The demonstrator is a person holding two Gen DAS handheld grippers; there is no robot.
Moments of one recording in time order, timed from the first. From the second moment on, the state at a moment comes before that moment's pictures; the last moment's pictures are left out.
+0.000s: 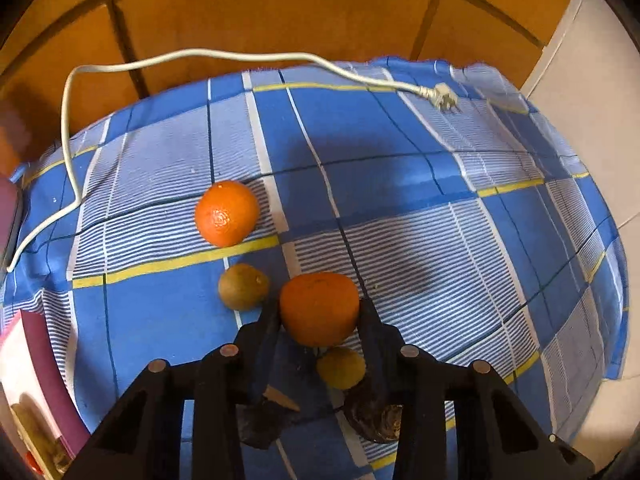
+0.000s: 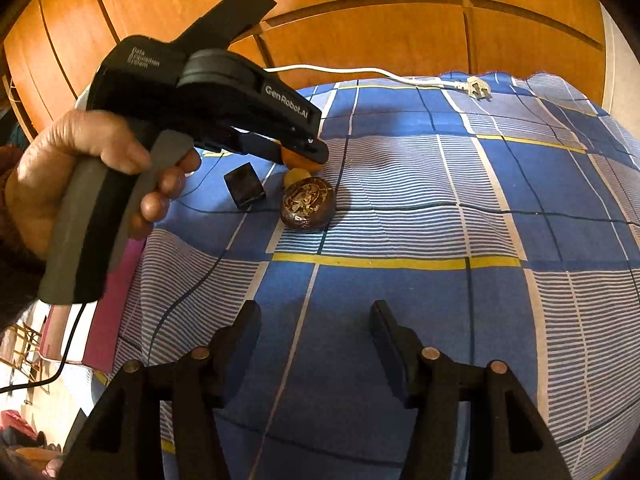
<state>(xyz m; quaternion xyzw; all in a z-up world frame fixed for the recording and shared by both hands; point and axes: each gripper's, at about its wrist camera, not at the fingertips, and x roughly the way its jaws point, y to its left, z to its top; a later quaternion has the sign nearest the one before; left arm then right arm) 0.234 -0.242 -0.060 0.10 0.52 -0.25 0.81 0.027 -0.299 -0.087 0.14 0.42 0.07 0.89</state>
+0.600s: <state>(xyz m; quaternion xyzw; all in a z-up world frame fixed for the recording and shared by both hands) 0.113 -0.115 -0.016 0.00 0.45 -0.26 0.86 0.041 -0.308 -0.071 0.13 0.42 0.09 0.90</state>
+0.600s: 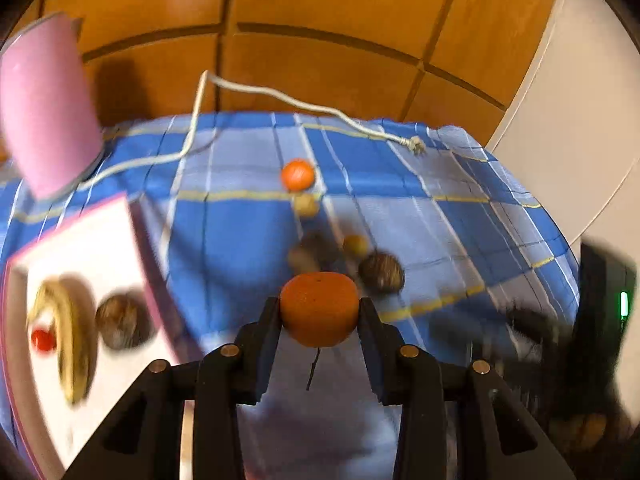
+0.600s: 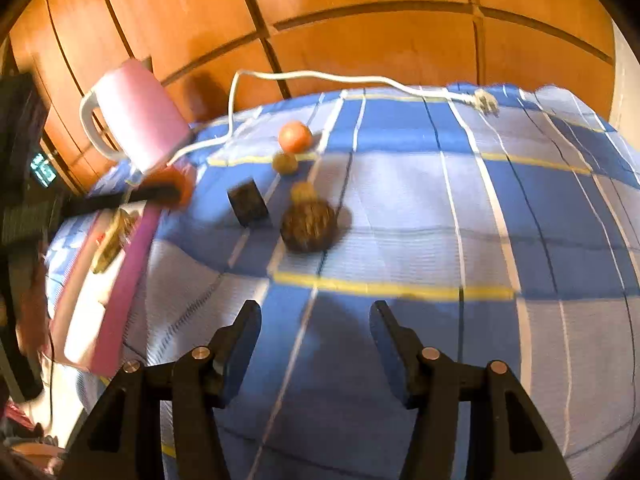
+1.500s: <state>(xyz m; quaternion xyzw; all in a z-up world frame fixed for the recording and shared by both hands) 0.060 0.037 -0.021 -0.09 0.43 -0.14 0.89 0.177 -0.258 -0.089 -0.06 0.49 0.11 0.86</state>
